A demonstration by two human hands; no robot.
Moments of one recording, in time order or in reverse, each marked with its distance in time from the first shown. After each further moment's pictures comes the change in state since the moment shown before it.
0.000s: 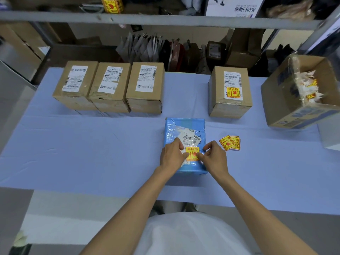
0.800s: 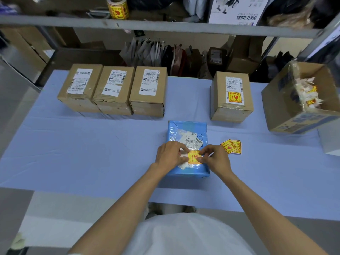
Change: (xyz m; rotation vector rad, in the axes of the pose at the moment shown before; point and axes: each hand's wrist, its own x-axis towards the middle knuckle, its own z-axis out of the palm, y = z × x) left_hand 0.008 -0.009 -0.024 0.239 -0.036 0.270; right_hand 0.013 0.001 -0.007 -0.041 -0.133 -0.060
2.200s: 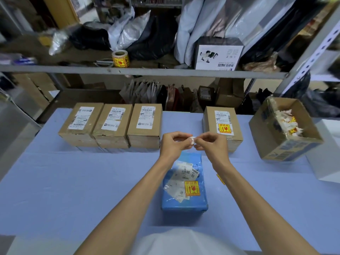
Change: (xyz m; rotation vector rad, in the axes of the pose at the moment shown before) left_hand 0.051 0.053 -0.073 -1.148 0.232 0.039; right_hand 0.023 -0.109 -0.060 0.611 0.228 -0.285
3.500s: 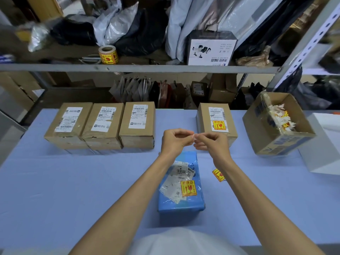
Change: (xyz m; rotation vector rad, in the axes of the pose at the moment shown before) left_hand 0.015 0.005 0.017 -0.006 -0.064 -0.070; right_hand 0.007 -0.001 -0.016 0.122 -0.009 0.091
